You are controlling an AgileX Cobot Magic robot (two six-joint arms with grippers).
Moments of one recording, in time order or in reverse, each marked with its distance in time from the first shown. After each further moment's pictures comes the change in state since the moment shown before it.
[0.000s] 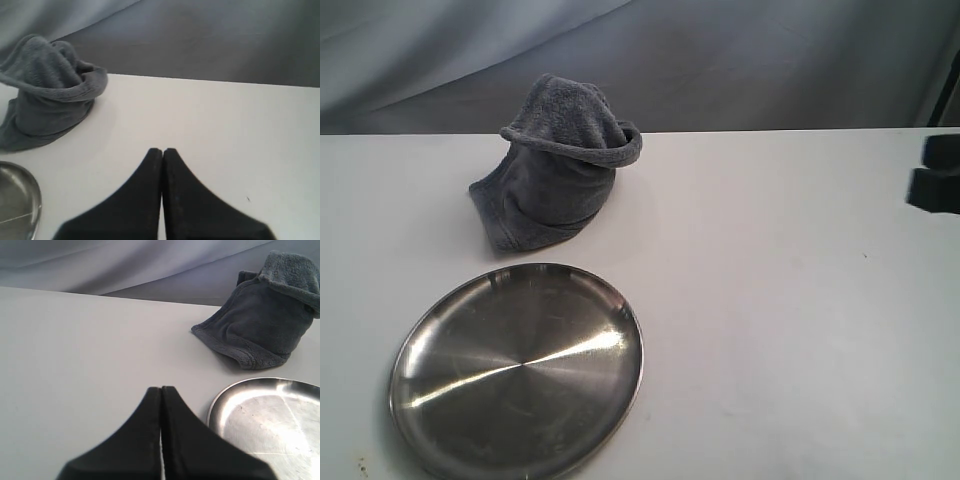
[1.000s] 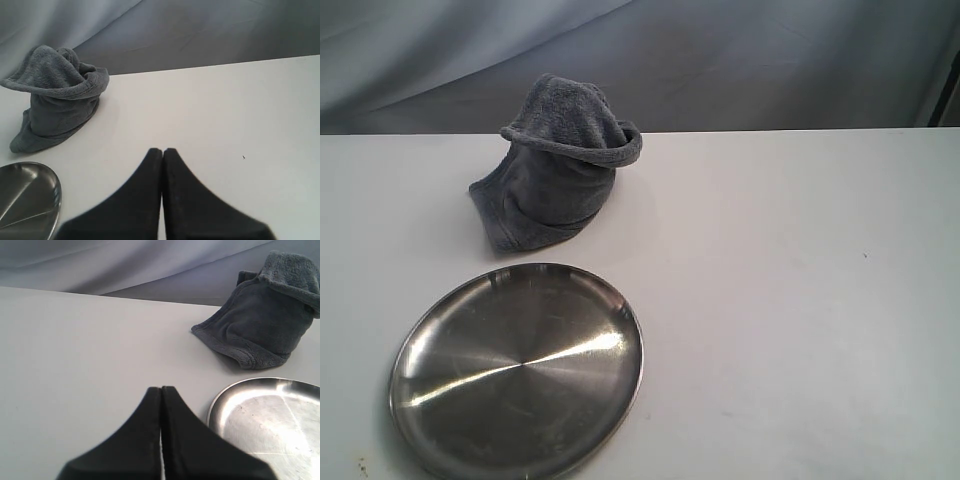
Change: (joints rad) left arm 0.000 0.000 0.000 0.000 0.000 0.000; right arm -0.249 -0.330 0.166 0.453 0.217 -0.334
